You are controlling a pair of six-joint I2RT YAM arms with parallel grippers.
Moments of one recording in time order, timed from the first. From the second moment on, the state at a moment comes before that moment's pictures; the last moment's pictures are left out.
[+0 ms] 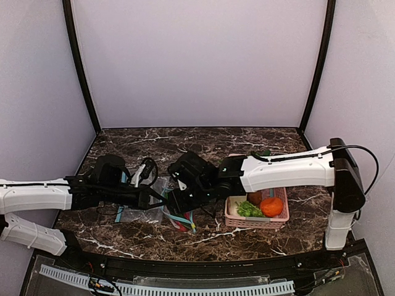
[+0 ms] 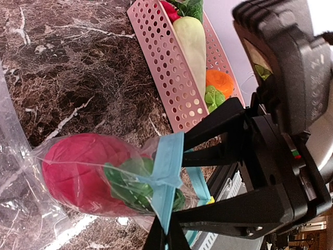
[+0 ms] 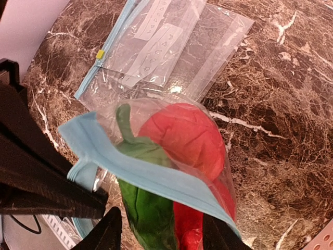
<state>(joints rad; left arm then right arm) -0.79 1.12 0.57 -0.05 0.44 -0.69 1.23 1.92 1.51 -0.50 0.04 0.65</state>
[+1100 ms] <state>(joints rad) -0.77 1.12 0.56 -0.02 0.30 -0.77 1.45 1.66 1.00 -0.14 0.23 0.62</state>
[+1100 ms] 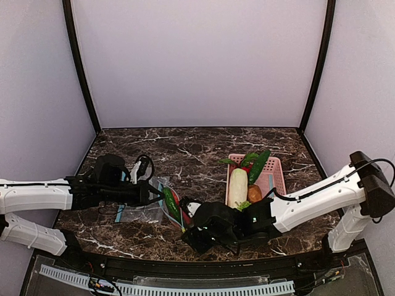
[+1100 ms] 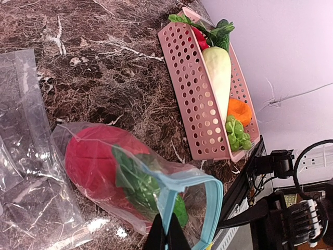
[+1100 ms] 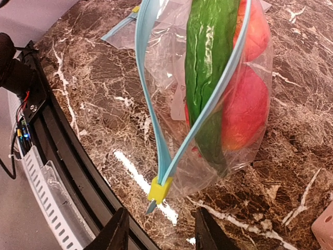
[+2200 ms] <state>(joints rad) -0.76 1.09 0.56 -0.08 0.29 -0.74 1.46 1.72 1.09 -0.19 0.34 0.64</state>
